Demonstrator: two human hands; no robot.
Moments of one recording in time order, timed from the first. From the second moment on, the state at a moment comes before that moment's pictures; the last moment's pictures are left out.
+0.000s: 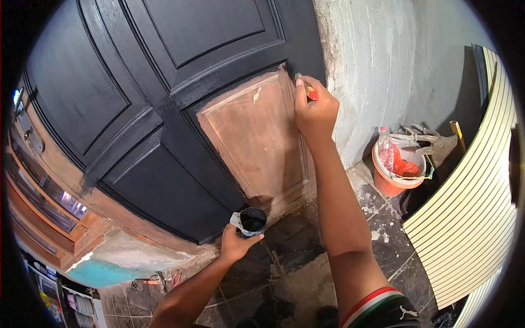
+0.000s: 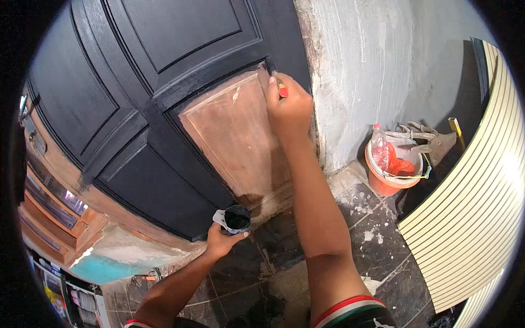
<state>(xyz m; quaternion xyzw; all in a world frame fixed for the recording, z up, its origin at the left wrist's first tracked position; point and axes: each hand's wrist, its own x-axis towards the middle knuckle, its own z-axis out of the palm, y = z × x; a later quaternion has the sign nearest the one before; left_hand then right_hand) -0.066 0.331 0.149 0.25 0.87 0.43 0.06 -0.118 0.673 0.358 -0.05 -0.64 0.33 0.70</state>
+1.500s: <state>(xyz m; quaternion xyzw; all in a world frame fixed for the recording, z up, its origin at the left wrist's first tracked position) 0.051 0.370 0.081 0.19 0.83 0.53 -0.05 -0.099 0.707 0.395 0.10 -0.81 0.14 0.56</state>
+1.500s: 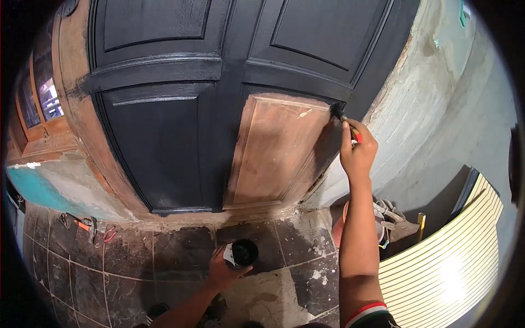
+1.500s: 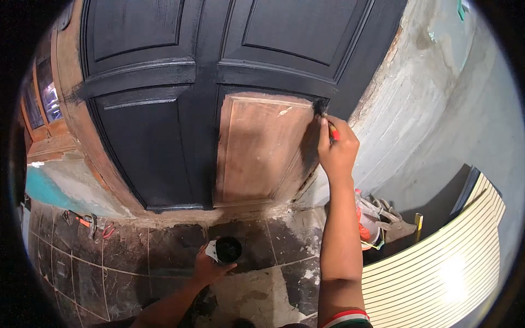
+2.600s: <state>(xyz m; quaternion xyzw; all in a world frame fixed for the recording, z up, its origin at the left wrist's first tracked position) 0.053 0.377 0.082 0.16 0.80 0.58 0.02 -0.107 0.706 0.388 -0.03 -0.74 0.20 0.64</state>
